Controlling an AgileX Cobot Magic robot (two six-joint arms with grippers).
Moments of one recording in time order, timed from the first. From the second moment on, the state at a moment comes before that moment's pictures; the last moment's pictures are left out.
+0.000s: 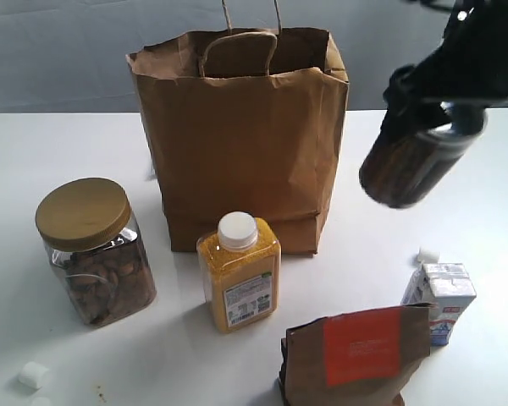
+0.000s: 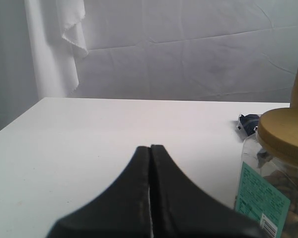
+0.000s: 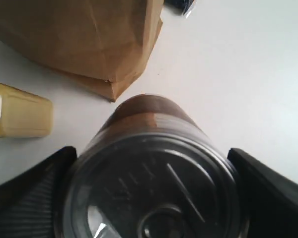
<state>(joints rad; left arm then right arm) 0.08 0.00 0.00 0.06 0.21 -0.04 0.62 1.49 -1.41 0.05 1.12 -0.14</state>
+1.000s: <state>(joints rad) 0.08 0.00 0.00 0.06 0.21 -0.04 0.62 1.73 -1.70 0.44 0.73 -0.30</state>
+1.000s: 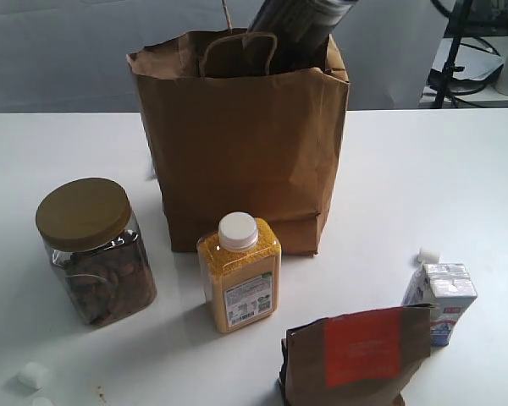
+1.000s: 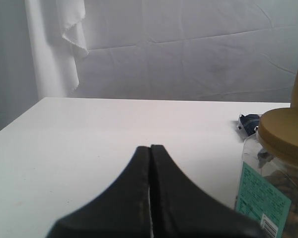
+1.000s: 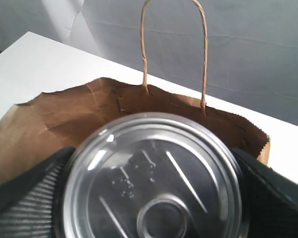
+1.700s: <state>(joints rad) 0.06 0.00 0.00 0.06 0.21 -0.04 0.62 1.92 -1.70 0.77 0.62 -0.50</state>
